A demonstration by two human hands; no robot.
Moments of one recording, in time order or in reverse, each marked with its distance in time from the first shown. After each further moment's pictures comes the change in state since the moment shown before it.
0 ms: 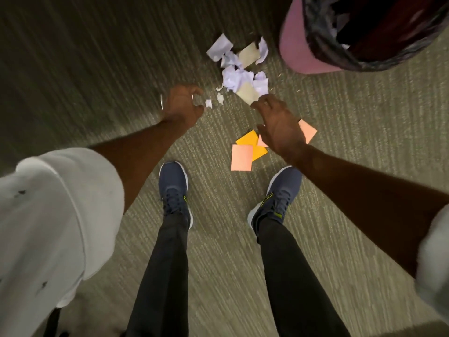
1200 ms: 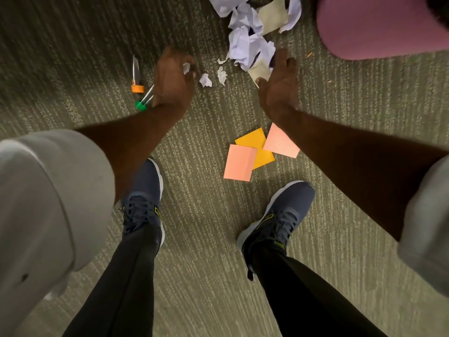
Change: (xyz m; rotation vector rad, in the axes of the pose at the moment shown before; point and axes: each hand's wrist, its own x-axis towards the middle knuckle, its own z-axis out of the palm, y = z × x) left_hand 0.076 -0.075 0.106 -0.052 0.351 0.054; right_hand 0.132 0.044 0.127 0.172 0.278 0.398
